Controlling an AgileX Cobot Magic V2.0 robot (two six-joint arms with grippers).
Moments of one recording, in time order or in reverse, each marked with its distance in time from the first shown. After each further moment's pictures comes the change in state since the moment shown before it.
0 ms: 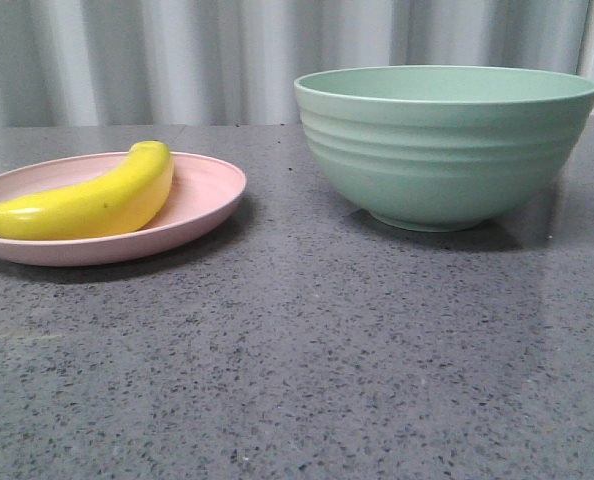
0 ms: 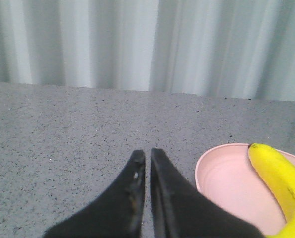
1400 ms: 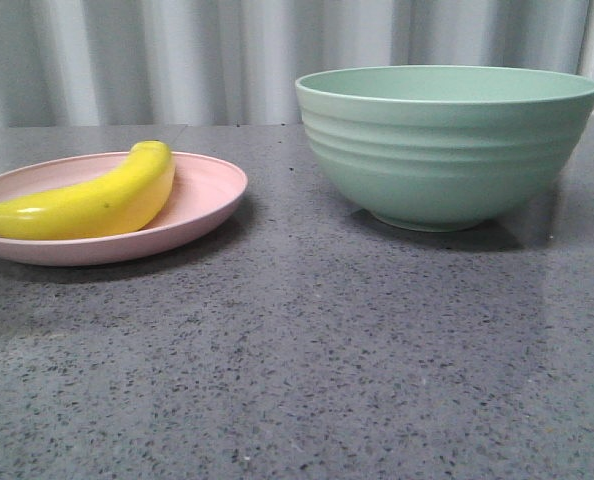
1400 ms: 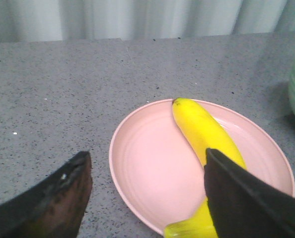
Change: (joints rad) left arm -0.288 0.405 -0.194 -0.006 0.038 0.000; right arm 0.000 0.023 0.007 0.000 -0.036 0.000
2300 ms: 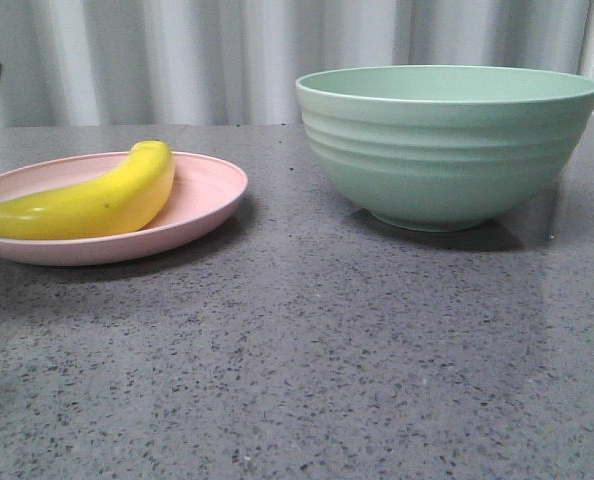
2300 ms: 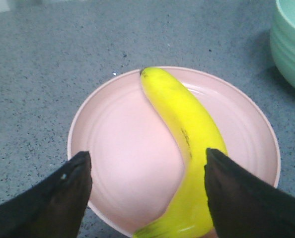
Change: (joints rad) left arm -0.100 0.214 -0.164 0.042 0.144 0.030; right arm 0.000 0.001 0.000 0.000 -0.006 0.000
